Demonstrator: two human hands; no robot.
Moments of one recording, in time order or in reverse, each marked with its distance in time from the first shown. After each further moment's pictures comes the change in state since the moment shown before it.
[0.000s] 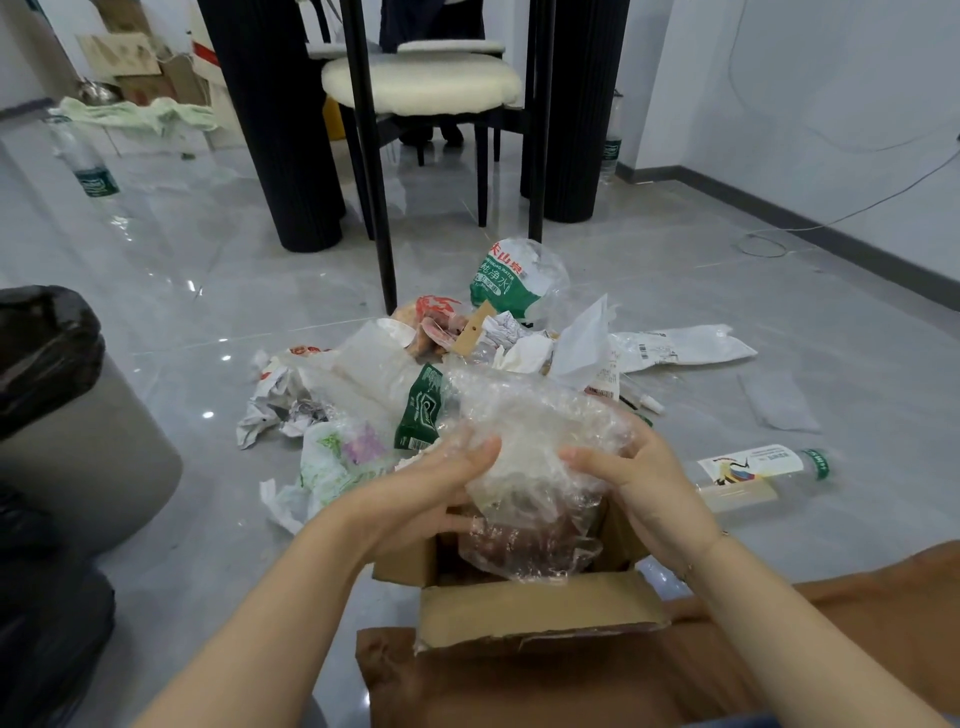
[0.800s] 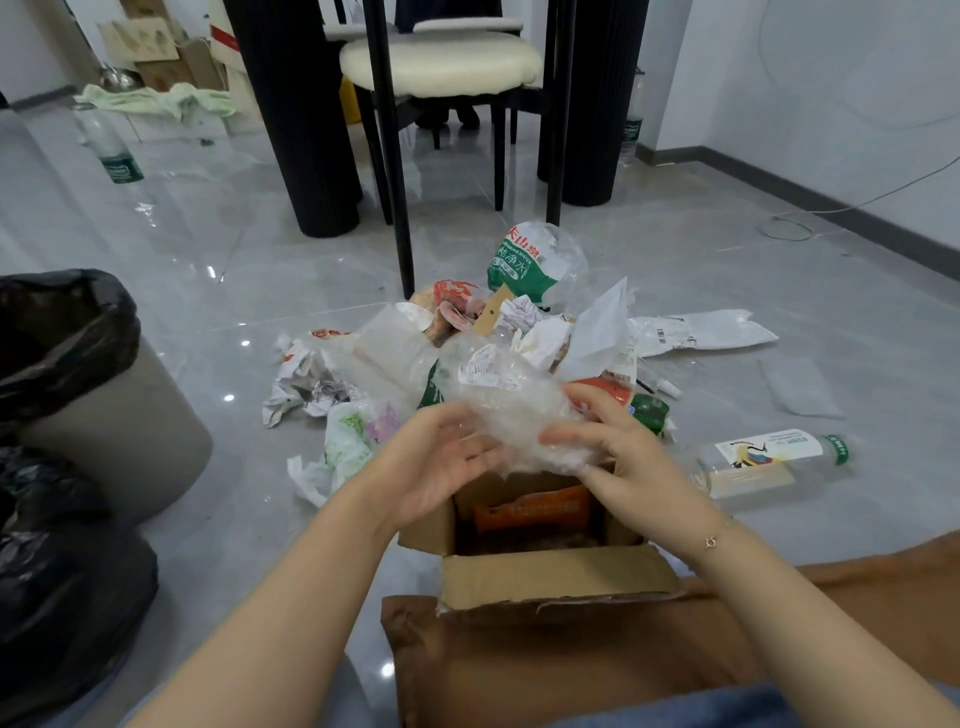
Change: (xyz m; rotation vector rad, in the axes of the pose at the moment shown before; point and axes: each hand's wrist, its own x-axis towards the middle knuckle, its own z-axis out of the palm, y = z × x) left_hand -0.002 0.004 -0.001 -0.503 0.124 0.208; right_hand -0.010 -0.001 0.009 -0.851 -0.270 -0.538
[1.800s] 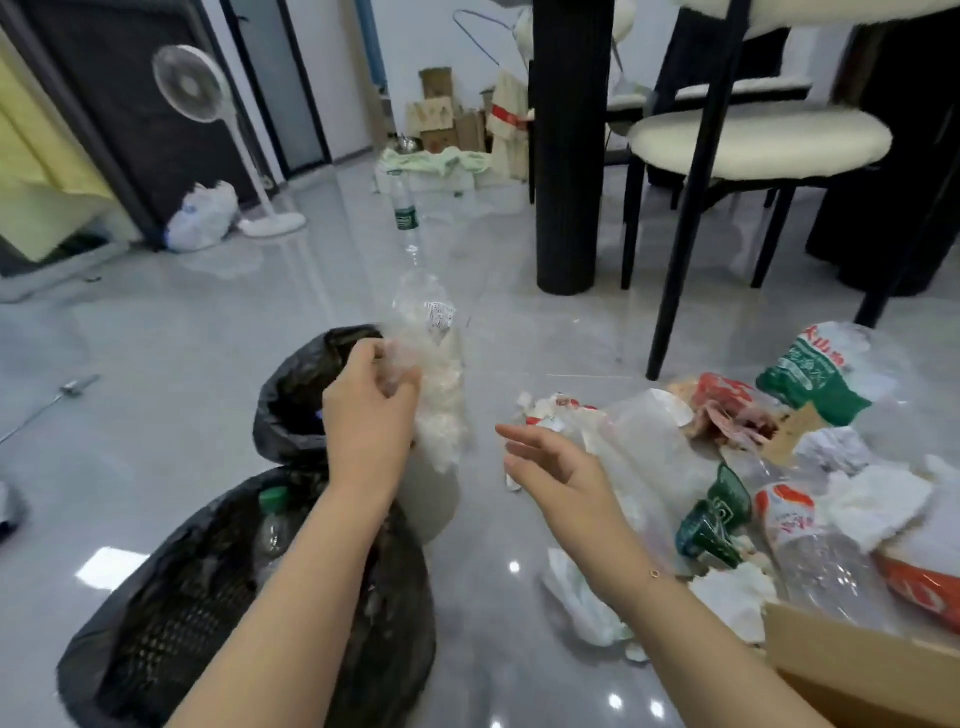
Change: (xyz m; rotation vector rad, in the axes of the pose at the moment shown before) left_hand -0.125 0.200 -0.189 0.967 1.261 0.842; right_hand 0.183 -0.202 0.200 0.745 -0.182 0.150
